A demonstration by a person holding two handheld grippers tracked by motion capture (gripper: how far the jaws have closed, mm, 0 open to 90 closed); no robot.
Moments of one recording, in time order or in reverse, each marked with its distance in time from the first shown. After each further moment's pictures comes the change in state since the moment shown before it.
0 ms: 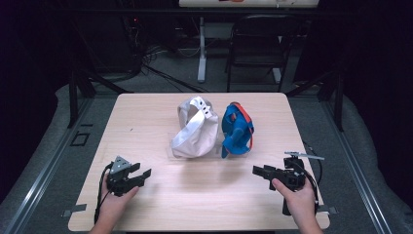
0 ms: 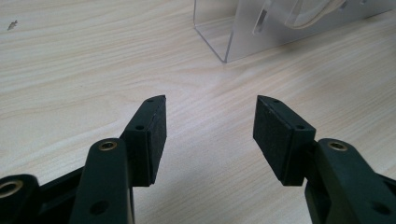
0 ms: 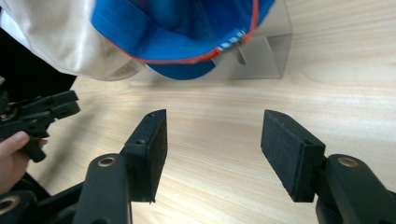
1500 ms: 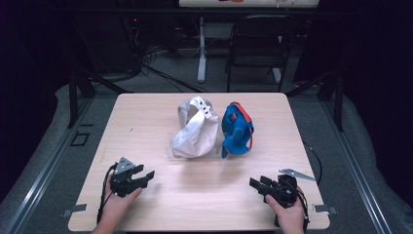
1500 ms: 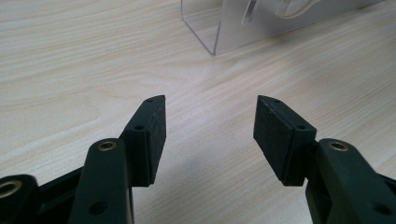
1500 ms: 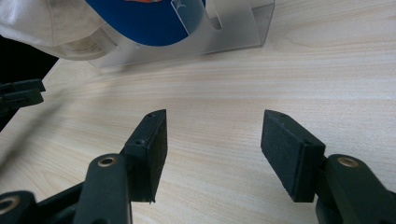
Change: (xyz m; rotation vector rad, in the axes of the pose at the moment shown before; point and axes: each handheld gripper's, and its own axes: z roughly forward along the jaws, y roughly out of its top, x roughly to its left) left arm -0.006 -0.002 0.008 0.015 -0.021 0.007; right arm -0.025 -0.056 0.032 -0.104 -0.026 -0.044
